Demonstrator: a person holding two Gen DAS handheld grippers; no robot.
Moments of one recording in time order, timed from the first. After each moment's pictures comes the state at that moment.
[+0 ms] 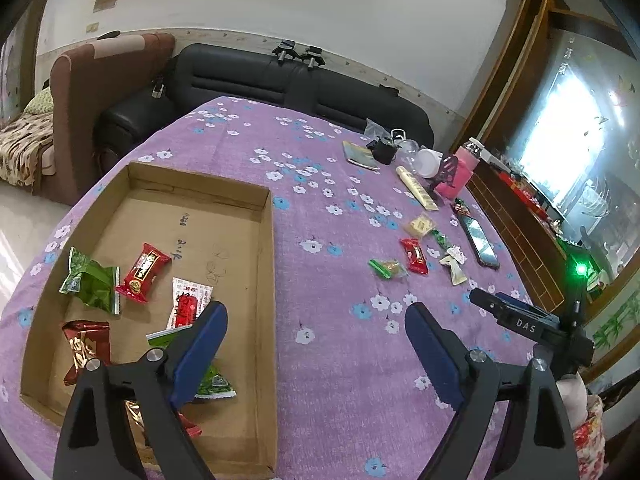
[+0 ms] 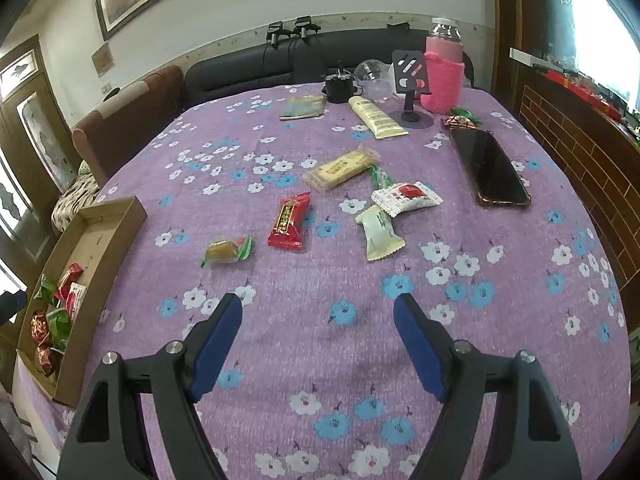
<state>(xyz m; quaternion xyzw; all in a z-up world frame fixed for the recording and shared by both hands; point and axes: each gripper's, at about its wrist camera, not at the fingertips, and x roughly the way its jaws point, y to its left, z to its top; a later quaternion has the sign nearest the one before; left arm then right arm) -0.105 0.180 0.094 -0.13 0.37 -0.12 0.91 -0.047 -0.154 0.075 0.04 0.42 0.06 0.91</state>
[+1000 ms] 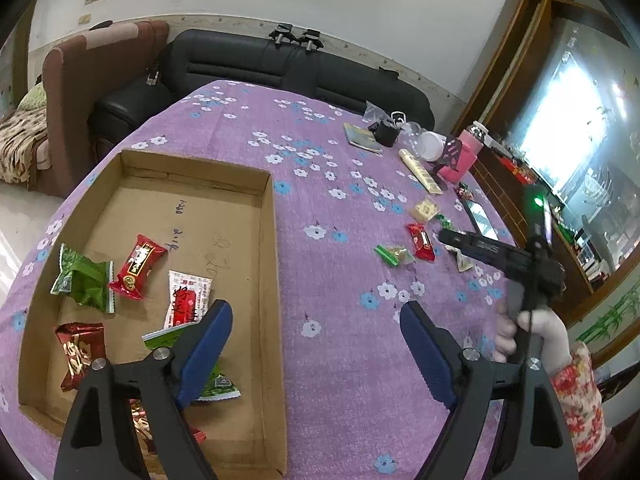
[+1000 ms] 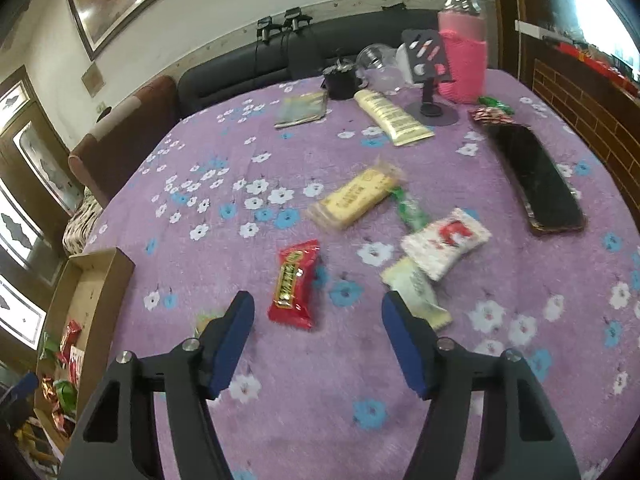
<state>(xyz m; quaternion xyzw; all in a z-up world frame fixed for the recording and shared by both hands) -0.092 0.180 0.086 -0.12 0.39 -0.13 0.90 0.042 -0.142 0.054 0.09 0.44 0.08 0.89</state>
